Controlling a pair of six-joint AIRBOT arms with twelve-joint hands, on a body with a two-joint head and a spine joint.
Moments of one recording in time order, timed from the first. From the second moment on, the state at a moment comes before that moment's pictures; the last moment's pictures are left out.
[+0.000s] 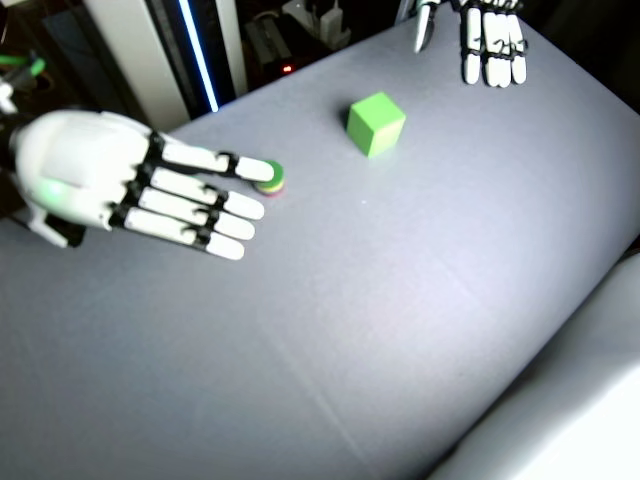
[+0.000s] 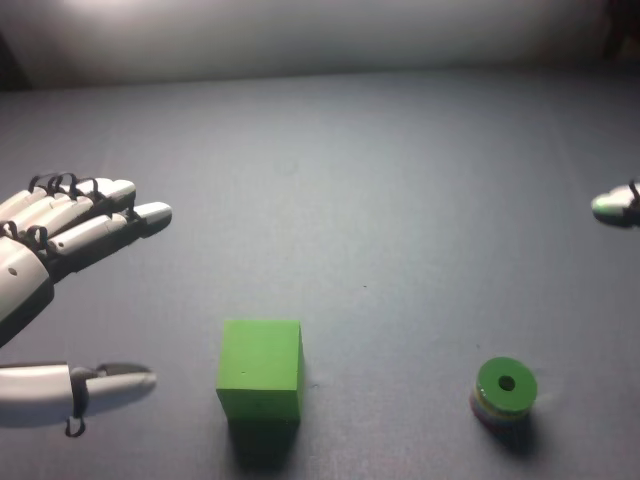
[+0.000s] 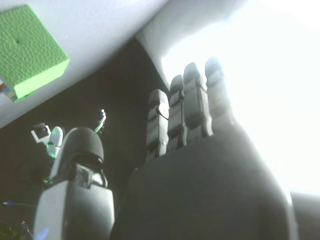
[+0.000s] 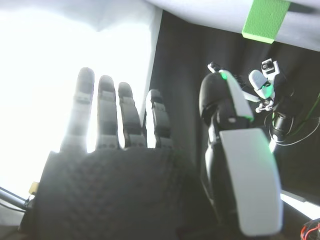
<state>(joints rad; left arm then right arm) 1.15 -0.82 0.91 -0.21 -1.26 0.81 -1.16 -0.79 0.99 0.07 1.24 -0.78</state>
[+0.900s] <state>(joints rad) 0.80 -0.98 1.03 0.21 -0.78 0.76 -1.16 -0.80 0.99 0.07 1.24 -0.78</state>
